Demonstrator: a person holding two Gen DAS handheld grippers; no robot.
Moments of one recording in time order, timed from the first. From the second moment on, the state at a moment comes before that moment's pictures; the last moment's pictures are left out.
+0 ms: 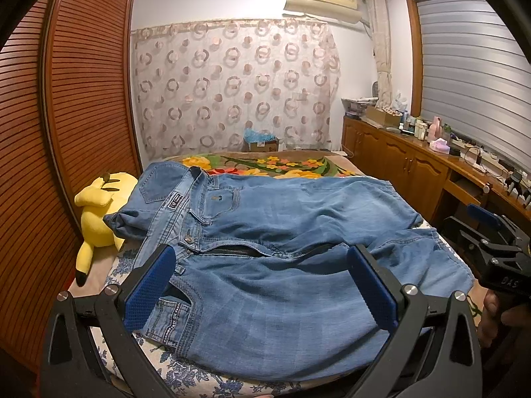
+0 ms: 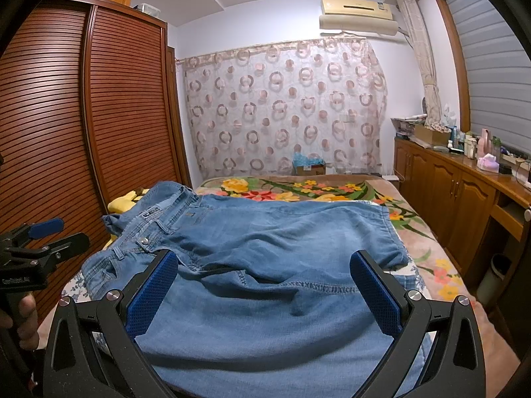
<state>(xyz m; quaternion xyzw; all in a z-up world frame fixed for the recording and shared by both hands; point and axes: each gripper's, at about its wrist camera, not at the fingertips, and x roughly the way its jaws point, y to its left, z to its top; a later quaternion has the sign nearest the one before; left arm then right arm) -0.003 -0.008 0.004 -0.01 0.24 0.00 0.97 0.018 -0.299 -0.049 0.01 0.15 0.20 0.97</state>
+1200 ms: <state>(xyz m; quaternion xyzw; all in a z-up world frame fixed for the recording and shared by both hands) -0.005 -0.009 0.004 -0.01 0.24 0.00 0.97 0.017 -0.300 -0.047 0.01 0.15 0.21 0.97</state>
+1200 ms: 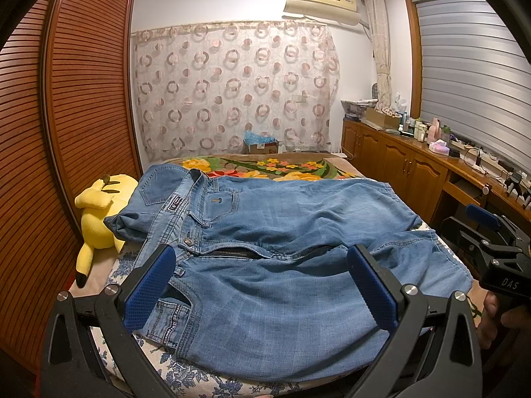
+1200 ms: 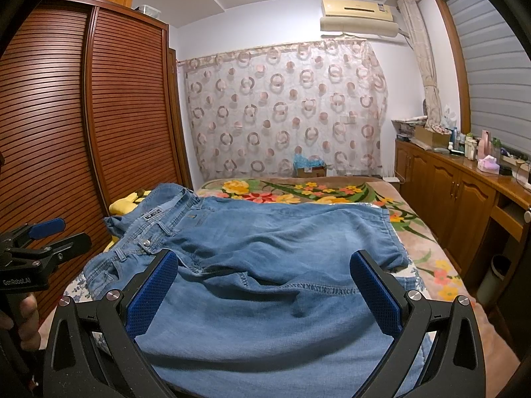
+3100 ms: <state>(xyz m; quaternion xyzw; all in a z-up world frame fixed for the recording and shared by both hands) 0.022 0.057 -0.043 -0.02 0.31 0.03 0.95 0.059 -0.305 -0.050 -0.03 0.25 0.16 0.95</state>
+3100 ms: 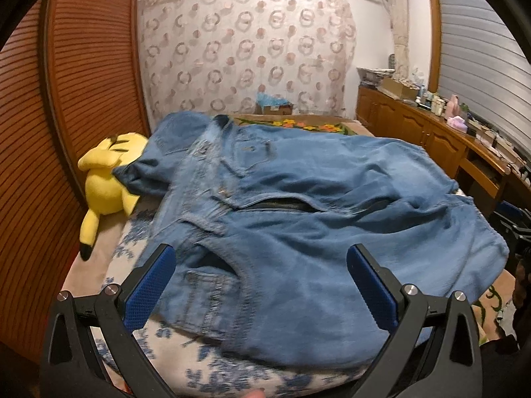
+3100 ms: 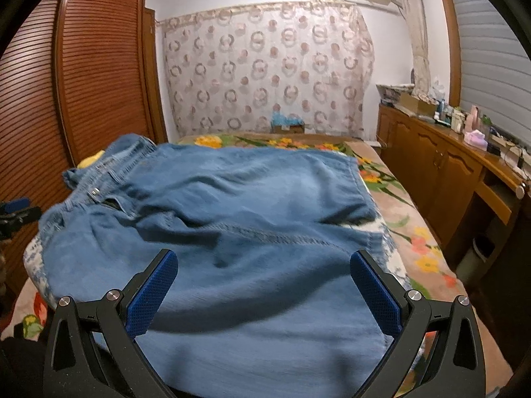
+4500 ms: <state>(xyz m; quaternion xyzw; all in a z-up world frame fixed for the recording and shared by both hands) 0.035 0.174 -0.121 -0.08 0.38 0.08 0.92 0.079 -0.323 -0.030 -0.06 0.33 0.14 0.93</state>
